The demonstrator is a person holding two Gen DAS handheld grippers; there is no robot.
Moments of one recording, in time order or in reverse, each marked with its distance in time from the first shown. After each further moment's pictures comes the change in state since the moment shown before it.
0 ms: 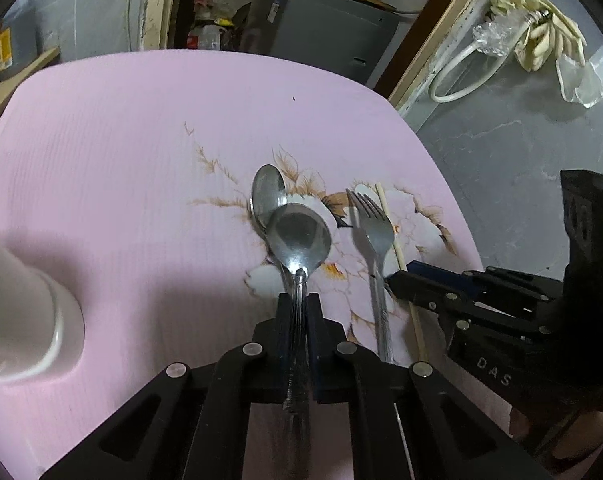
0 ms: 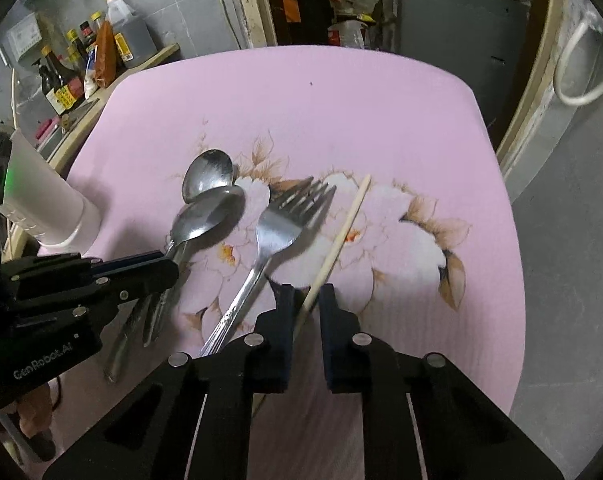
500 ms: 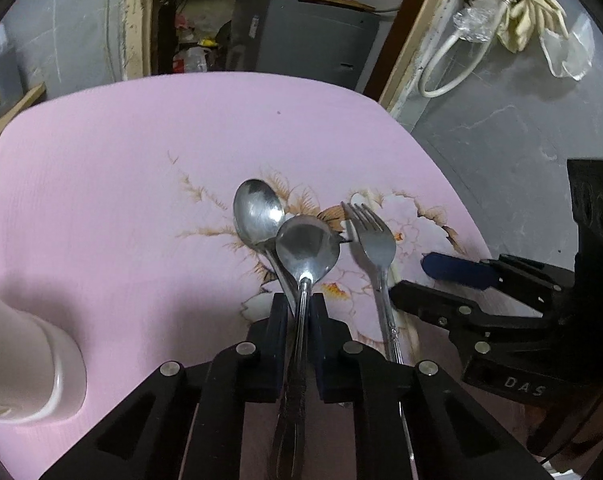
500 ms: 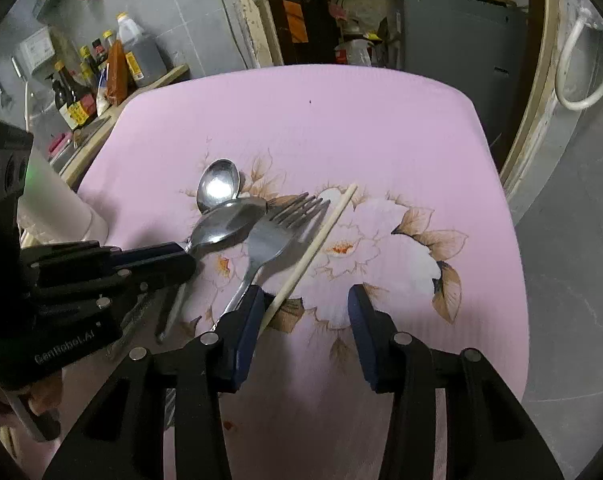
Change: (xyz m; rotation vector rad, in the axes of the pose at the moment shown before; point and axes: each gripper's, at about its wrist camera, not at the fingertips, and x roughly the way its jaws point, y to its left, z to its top) left arm 0.010 -0.006 0.009 0.111 -0.048 0.042; right arm 0.002 -0.004 0.000 -0.031 -0.079 0.018
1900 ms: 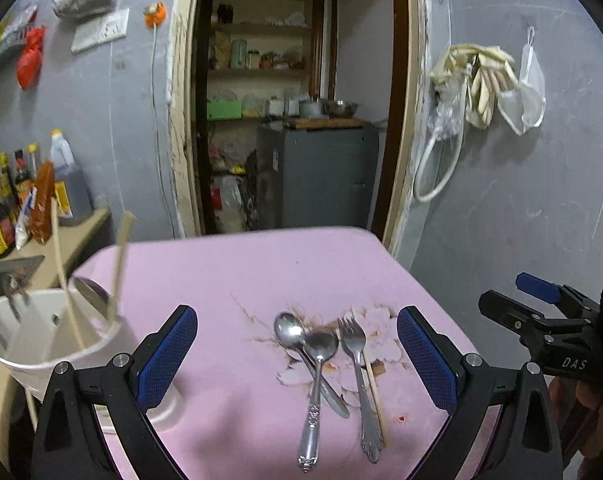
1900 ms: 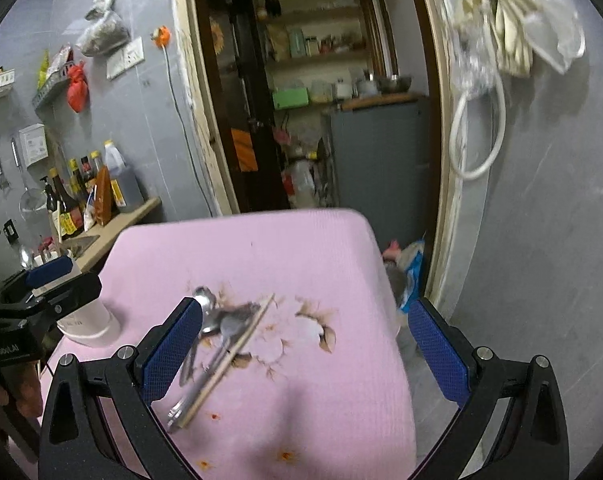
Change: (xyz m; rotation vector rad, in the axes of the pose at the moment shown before) left arm -0.119 -0.043 -0.011 0.096 -0.451 0.161; right arm -0.134 -0.056 -0.031 0.142 -0.467 -0.108
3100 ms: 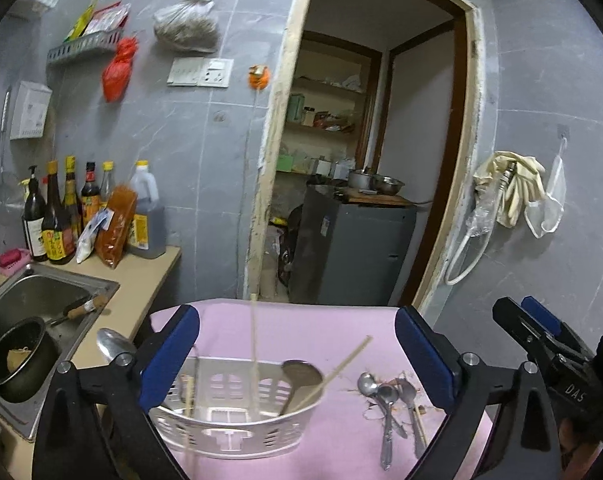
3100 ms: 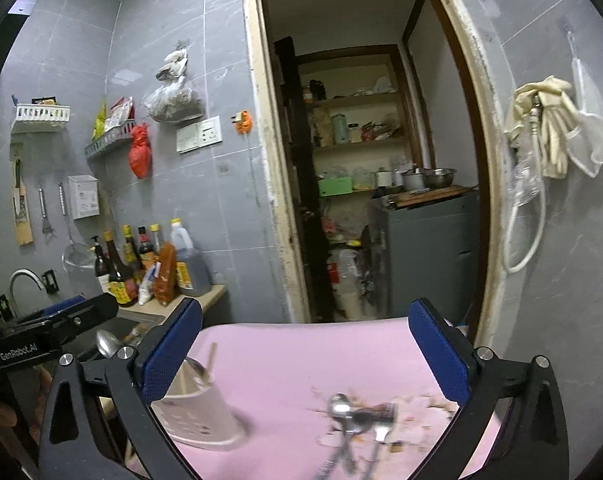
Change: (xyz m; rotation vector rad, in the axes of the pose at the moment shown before) left arm -0.124 0.133 0.051 -0.154 -0.211 0.055; right arm -0.098 0.171 0.052 -0.058 -0.352 0.047
